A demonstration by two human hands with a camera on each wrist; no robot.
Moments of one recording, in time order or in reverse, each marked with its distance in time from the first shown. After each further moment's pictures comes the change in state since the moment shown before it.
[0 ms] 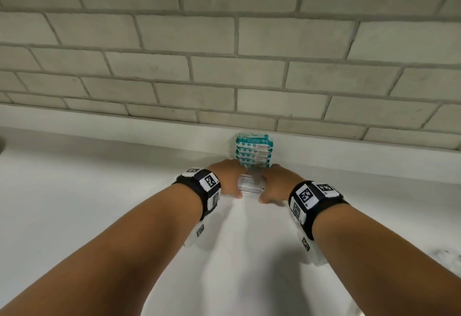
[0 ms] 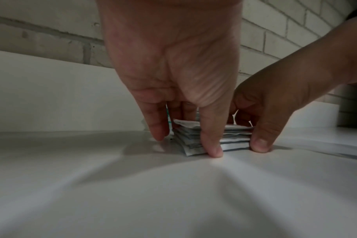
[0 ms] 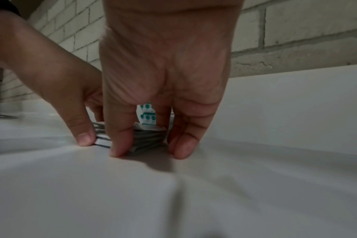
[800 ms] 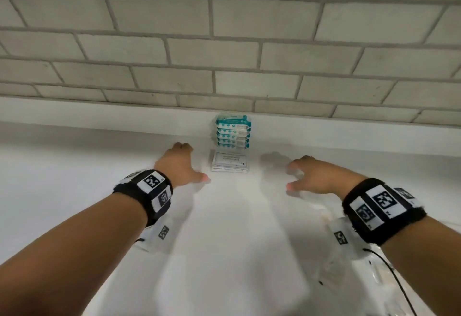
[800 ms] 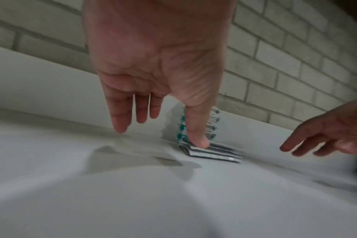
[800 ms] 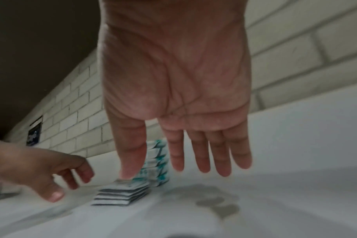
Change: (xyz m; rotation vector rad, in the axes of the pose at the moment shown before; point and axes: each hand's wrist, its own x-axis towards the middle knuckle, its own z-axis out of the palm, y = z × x) left_hand -0.070 -0.022 0.014 -0.187 0.214 -0.385; right_hand -0.113 0.071 -0.024 0.150 -0.081 0.240
